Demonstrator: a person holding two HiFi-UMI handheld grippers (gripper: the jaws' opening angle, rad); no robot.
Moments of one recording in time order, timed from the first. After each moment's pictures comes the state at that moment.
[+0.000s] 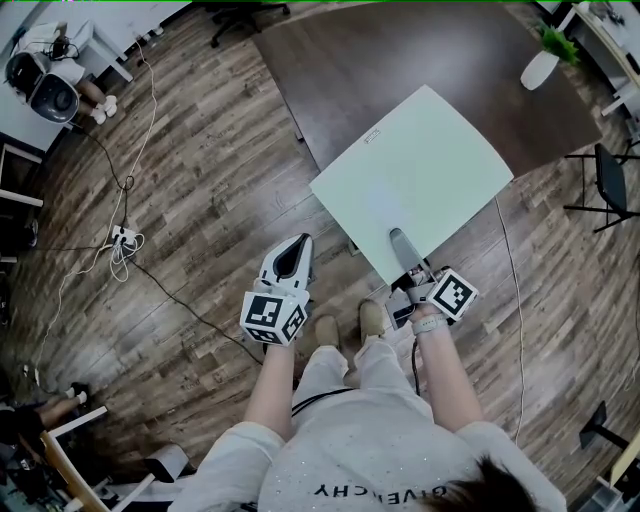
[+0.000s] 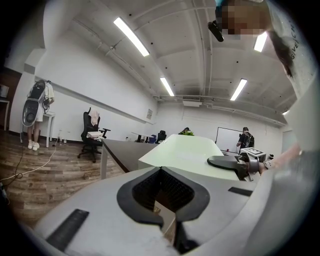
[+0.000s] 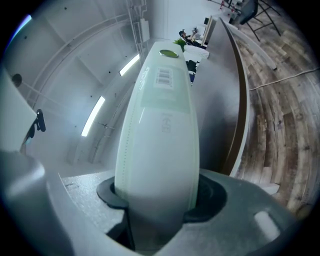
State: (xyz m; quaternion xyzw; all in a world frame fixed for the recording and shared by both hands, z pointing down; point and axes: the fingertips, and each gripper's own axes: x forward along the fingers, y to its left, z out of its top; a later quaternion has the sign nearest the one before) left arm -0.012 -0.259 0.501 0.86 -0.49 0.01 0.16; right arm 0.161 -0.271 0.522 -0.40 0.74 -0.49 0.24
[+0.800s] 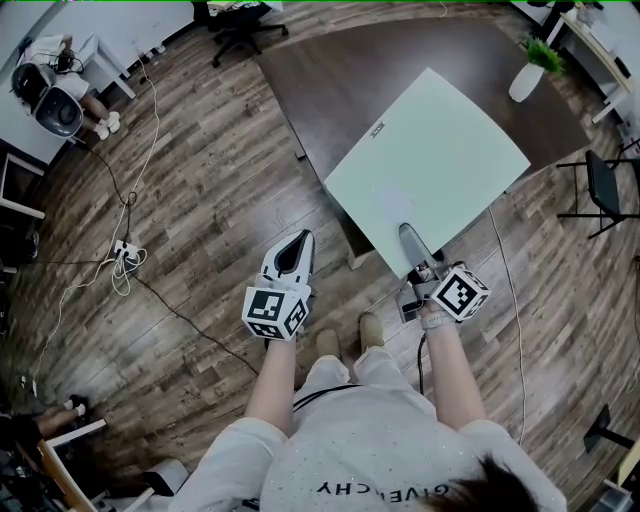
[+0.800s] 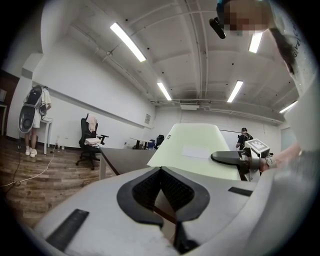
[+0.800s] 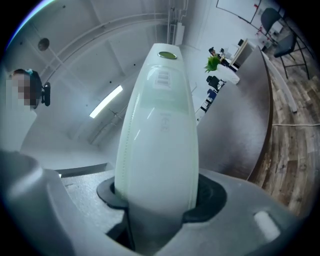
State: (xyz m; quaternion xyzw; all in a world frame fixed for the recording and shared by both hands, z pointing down) left arm -0.015 -0.268 0.460 0.87 -0.48 0.00 0.13; right arm 0.180 -0.278 0.460 -0.46 0.78 -0.38 0.20
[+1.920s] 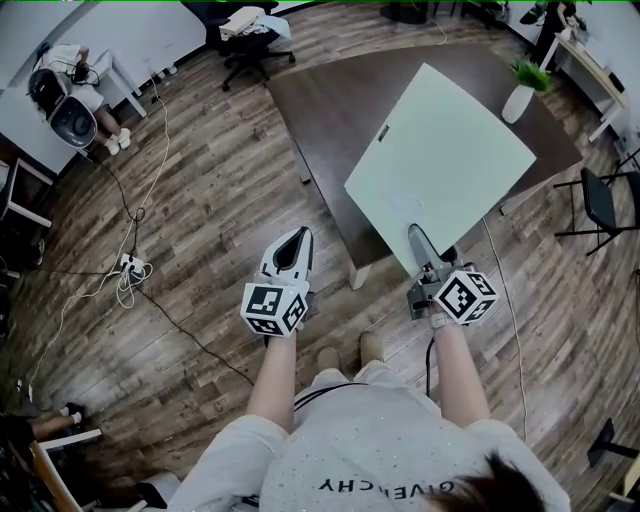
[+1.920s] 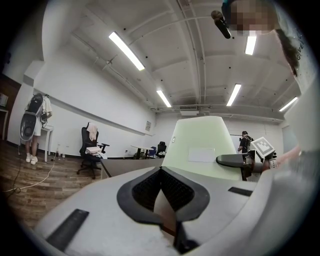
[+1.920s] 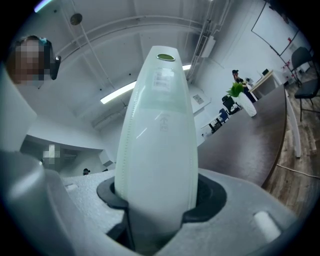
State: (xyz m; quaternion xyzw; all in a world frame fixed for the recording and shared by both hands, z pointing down) left arm -0.022 -0.264 0.404 0.86 -0.49 -0.03 0.10; right arm 0.201 -0.270 0.402 -0.50 0.82 -0.25 0.14
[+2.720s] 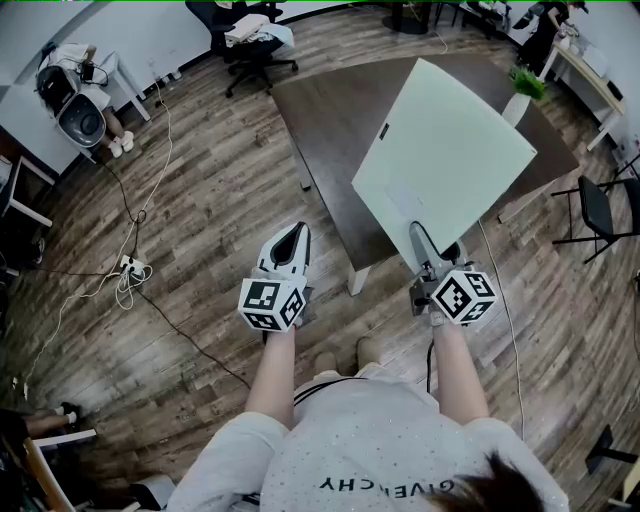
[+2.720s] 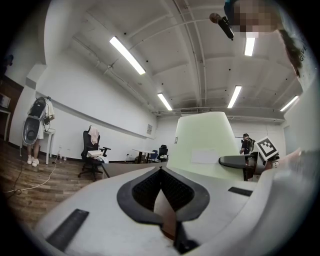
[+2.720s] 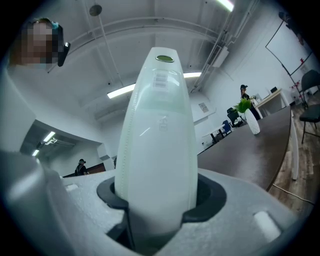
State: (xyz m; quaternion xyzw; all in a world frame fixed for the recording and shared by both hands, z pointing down) left arm -0.029 -0.260 0.383 0.86 -0.50 -0.04 0.09; right arm 0.204 -0.263 0.378 -0.52 0.82 -0.19 0.11
